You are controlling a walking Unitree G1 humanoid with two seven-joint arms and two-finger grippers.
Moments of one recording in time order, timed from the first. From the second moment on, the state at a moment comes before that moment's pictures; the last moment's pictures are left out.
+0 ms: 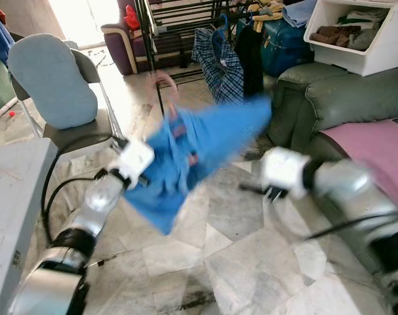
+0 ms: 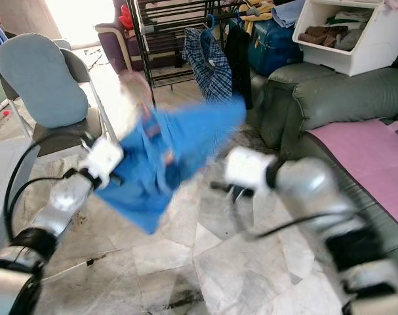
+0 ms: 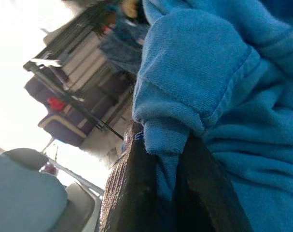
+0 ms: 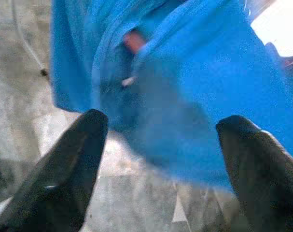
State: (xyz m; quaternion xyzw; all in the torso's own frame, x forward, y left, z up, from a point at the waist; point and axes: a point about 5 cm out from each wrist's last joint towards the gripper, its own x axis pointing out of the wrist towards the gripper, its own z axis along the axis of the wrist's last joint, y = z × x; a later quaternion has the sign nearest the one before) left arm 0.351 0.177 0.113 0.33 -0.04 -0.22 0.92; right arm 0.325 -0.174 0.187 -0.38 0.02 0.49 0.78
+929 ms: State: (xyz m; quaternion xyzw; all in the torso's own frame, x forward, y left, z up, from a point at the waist) left arm 0.328 0.145 0.115 0.42 -0.18 -0.33 0.83; right arm 0.340 -0.181 0.166 -0.22 0.10 0.55 0.80
